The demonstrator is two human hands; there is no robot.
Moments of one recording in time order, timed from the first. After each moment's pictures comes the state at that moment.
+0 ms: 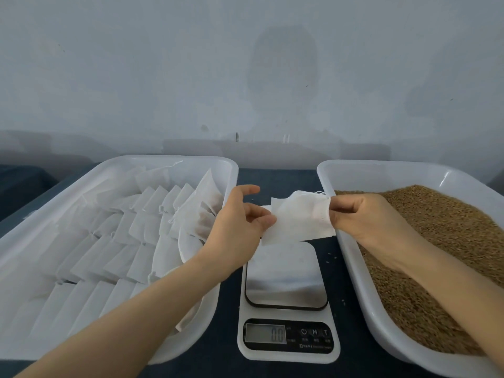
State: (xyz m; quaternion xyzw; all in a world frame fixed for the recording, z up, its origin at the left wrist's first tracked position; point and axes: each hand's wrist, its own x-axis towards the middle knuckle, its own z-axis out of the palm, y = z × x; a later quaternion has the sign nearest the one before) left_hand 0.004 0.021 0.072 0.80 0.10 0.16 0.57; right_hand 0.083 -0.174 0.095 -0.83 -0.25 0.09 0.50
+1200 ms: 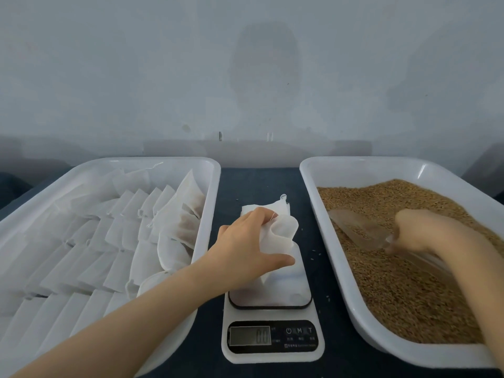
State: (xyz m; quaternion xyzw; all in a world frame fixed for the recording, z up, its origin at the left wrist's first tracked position) left_hand 0.002 -0.001 0.069 0.93 0.02 0.03 0.35; right_hand 0.135 -0.256 0.086 -0.98 -0.02 0.17 -0.05
